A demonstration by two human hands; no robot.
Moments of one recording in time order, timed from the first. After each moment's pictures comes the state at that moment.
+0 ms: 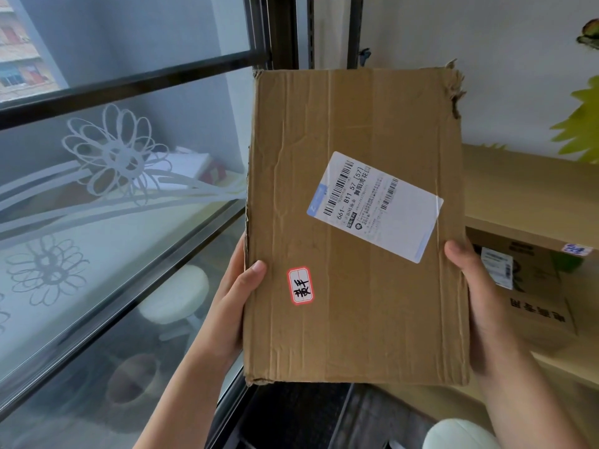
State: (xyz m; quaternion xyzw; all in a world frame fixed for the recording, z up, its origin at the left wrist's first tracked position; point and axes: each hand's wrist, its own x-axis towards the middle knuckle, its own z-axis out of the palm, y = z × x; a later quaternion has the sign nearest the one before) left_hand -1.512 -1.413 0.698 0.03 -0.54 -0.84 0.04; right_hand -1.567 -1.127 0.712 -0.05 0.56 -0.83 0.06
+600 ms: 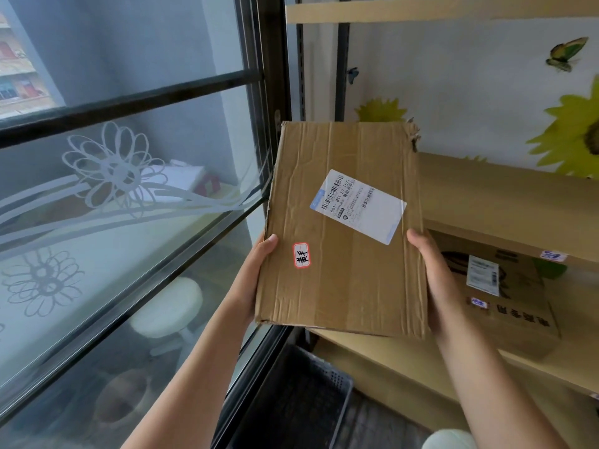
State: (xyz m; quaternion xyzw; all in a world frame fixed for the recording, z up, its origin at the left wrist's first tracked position) left_hand -1.579 -1.403 0.699 0.10 -0.54 -0.83 -0.04; right_hand -1.619 -1.139 0.704 0.02 0.62 -0.78 0.00
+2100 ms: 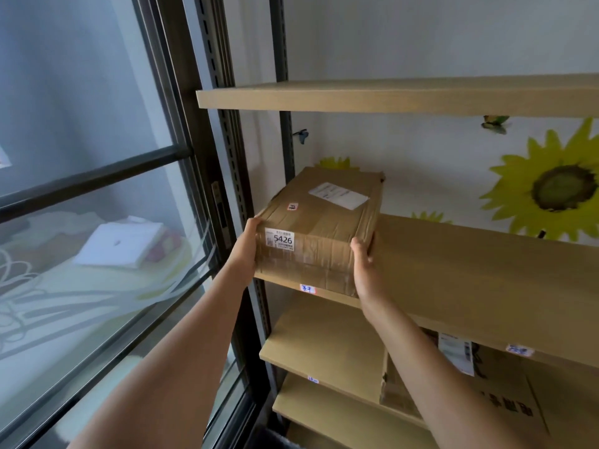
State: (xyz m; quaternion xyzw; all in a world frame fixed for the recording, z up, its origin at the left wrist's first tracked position) left_hand -1.830 -1.335 0.773 0.16 -0.63 -0.76 0.05; right_hand -1.797 -1.130 0.745 0.11 0.72 -0.69 -0.05
